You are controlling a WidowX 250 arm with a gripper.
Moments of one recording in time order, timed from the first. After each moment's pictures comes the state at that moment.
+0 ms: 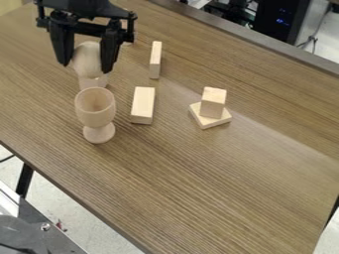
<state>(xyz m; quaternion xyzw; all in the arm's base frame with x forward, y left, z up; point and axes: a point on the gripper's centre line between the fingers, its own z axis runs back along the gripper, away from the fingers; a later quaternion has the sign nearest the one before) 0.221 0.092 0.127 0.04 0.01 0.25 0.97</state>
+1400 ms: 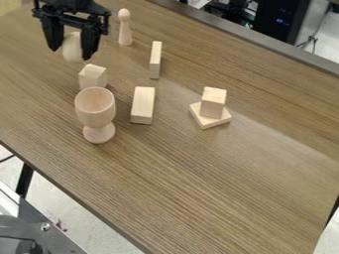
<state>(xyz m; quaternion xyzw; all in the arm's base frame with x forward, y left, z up) 0.256 0.174 0.089 0.05 0.00 0.19 0.98</state>
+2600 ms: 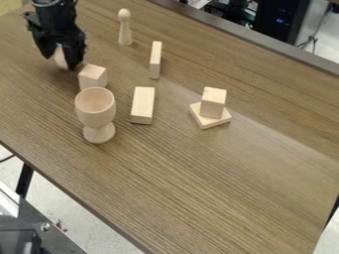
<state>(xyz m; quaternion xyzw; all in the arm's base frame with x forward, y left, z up) 0.278 0.218 0.042 0.08 -0.12 0.05 0.99</state>
